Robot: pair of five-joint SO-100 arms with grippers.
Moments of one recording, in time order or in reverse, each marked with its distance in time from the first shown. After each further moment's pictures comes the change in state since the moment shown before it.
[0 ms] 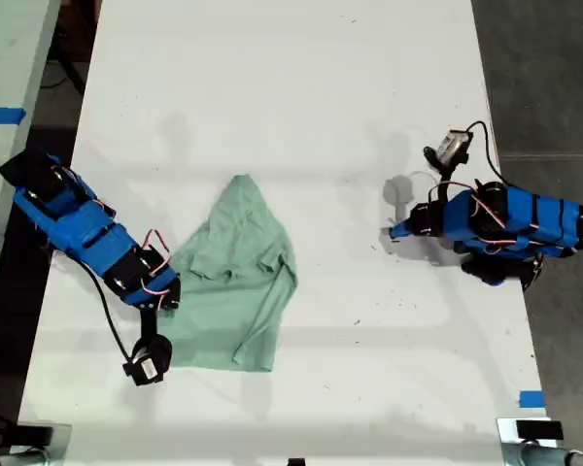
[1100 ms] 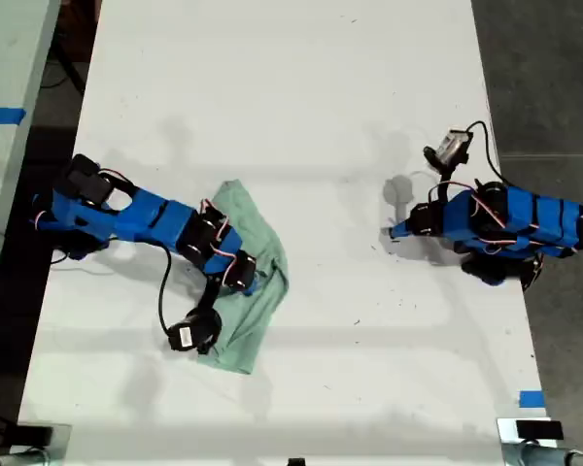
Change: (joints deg) arm 0 -19.1 -22.1 -34.4 -5.4 41.0; arm 1 0.0 0.0 0.0 0.0 0.0
